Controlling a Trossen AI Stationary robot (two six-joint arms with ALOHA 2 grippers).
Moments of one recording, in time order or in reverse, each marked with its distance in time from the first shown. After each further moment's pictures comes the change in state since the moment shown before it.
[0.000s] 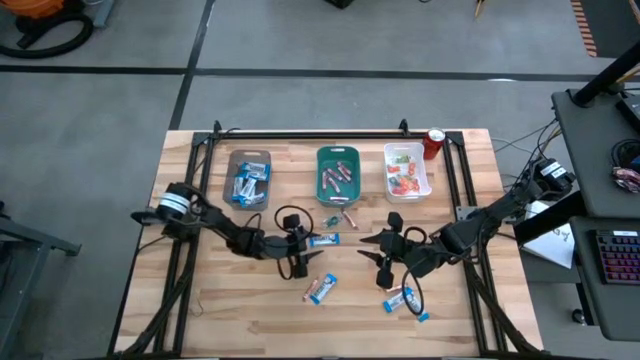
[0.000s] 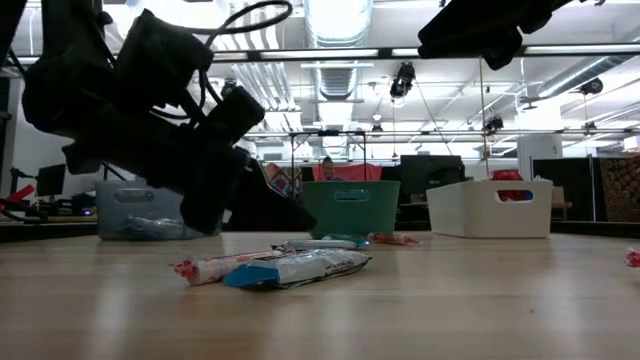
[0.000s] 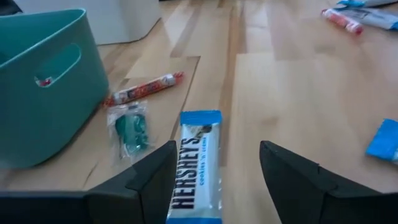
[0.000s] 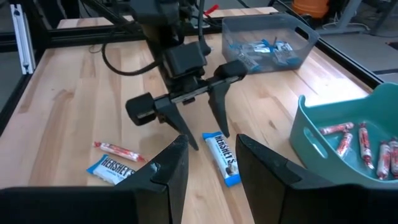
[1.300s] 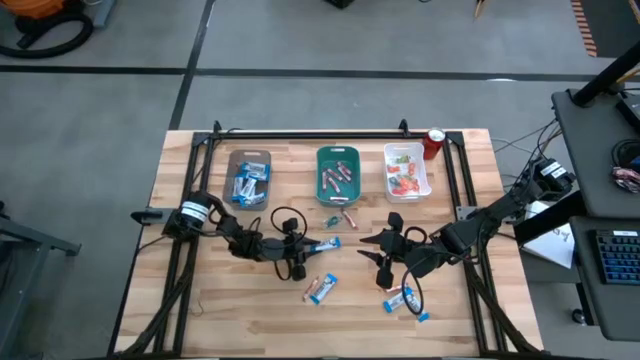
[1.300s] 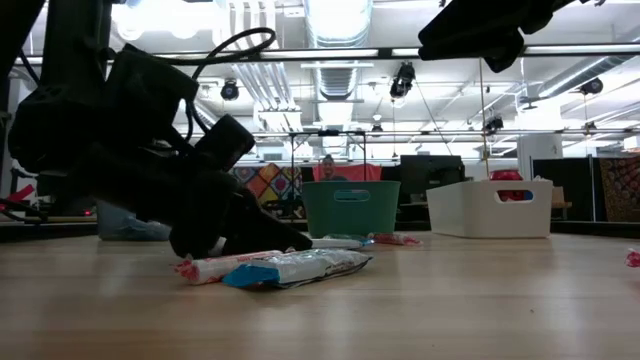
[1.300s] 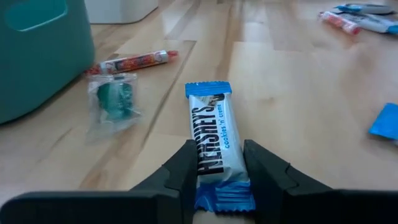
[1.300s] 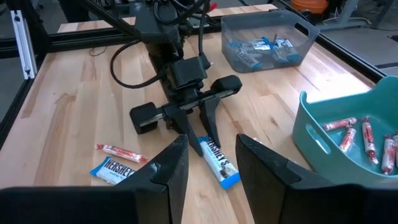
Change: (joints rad) left arm -0.007 0.173 -0.037 0.266 0.024 -0.083; right arm 0.000 0.000 -0.003 0.003 -0.001 0.033
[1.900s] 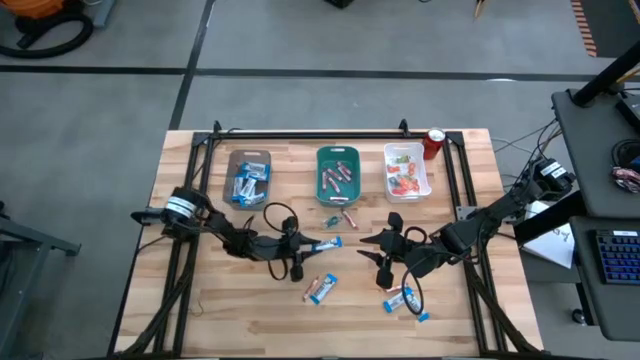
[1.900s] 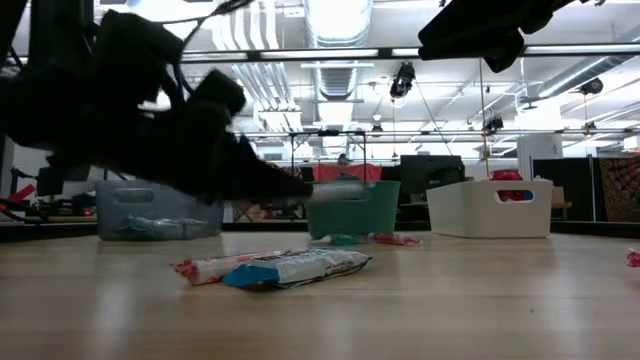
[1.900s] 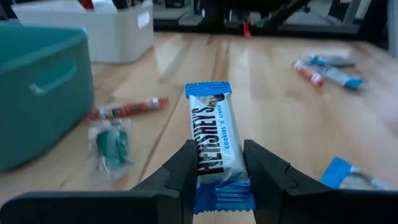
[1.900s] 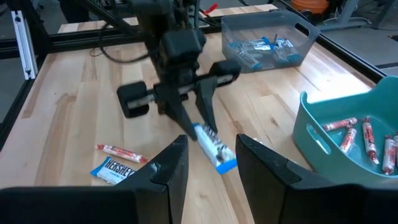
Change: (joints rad) left arm -0.021 -0.116 -0.026 0.019 -0.001 0.000; right arm 0.000 0.000 0.000 0.001 -0.001 0.000
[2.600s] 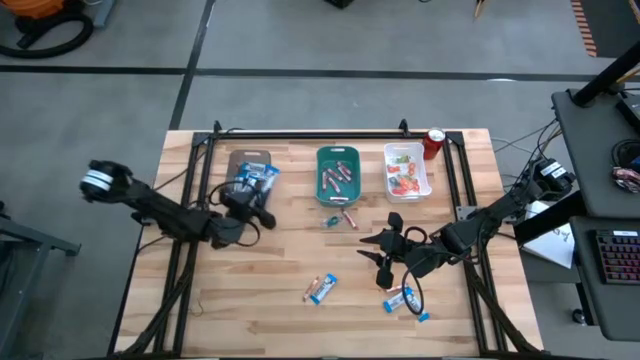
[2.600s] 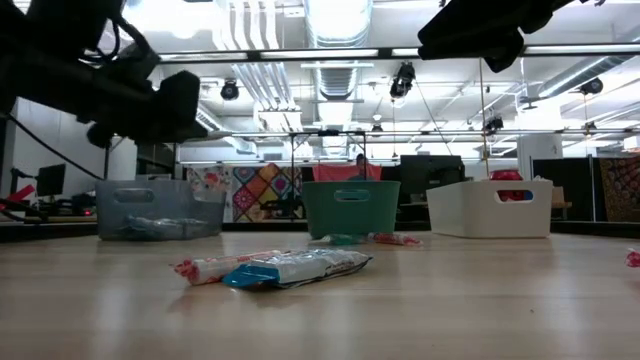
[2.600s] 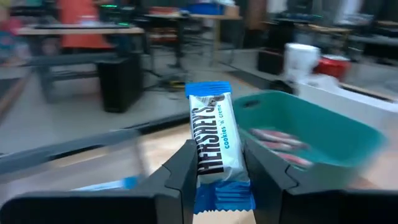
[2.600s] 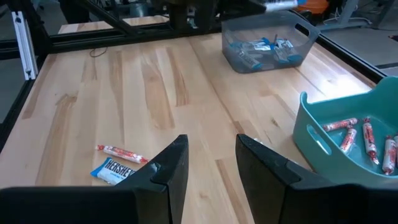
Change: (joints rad) left arm 0.005 -0.749 -0.262 -0.590 -0.825 -0.279; right arm 0.000 0.000 0.000 0.003 0.000 0.000
